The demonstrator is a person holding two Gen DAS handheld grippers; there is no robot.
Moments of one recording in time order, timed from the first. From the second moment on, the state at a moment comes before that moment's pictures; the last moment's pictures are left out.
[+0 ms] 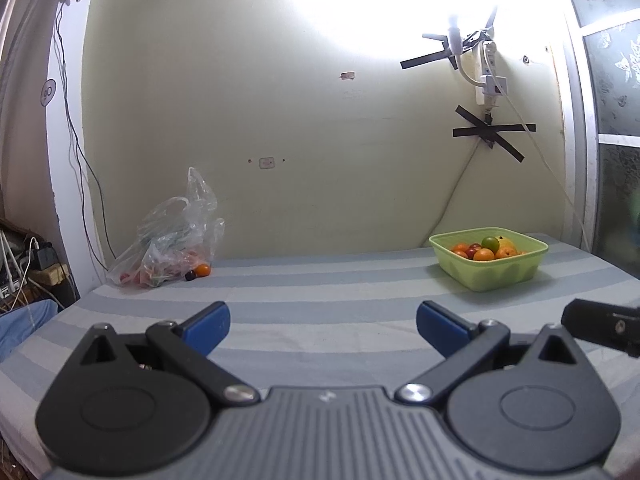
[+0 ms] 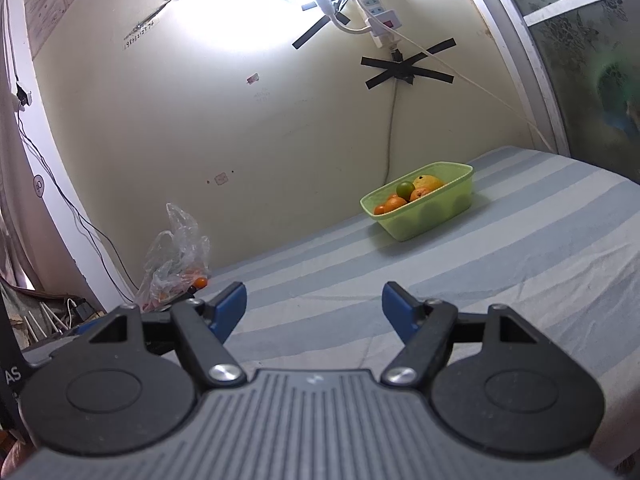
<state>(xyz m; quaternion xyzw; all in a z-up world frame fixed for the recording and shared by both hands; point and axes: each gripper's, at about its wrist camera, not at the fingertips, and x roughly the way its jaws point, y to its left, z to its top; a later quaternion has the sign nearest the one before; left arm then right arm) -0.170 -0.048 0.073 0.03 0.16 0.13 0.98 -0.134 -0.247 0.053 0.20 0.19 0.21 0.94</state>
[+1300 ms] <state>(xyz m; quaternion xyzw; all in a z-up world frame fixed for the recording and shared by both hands) -0.174 -0.041 0.071 0.04 0.16 0.12 0.98 -0.134 -0.249 0.048 0.22 0.20 0.22 0.93</state>
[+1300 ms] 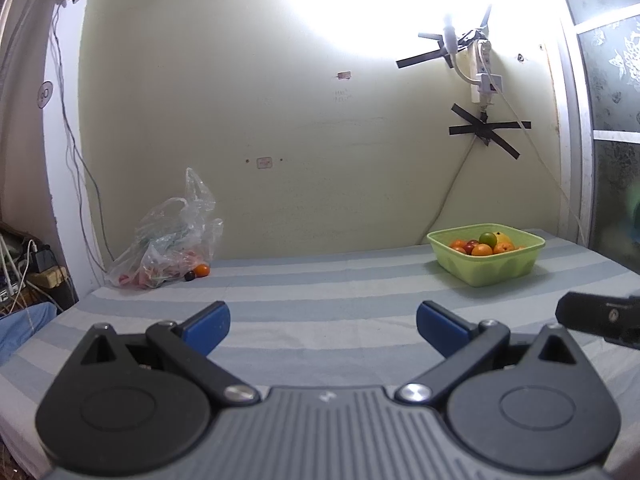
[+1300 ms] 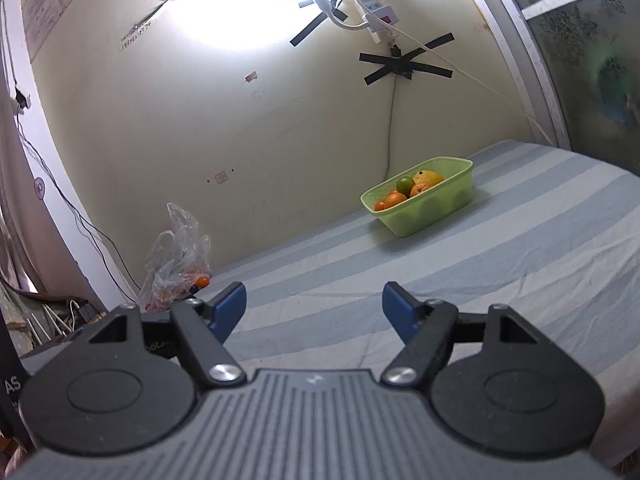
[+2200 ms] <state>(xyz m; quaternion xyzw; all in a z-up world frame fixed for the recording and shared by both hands) -0.169 -0.036 0.060 0.03 0.20 0.13 0.97 -0.135 -0.245 0.045 0.21 0.21 0.22 0.93</state>
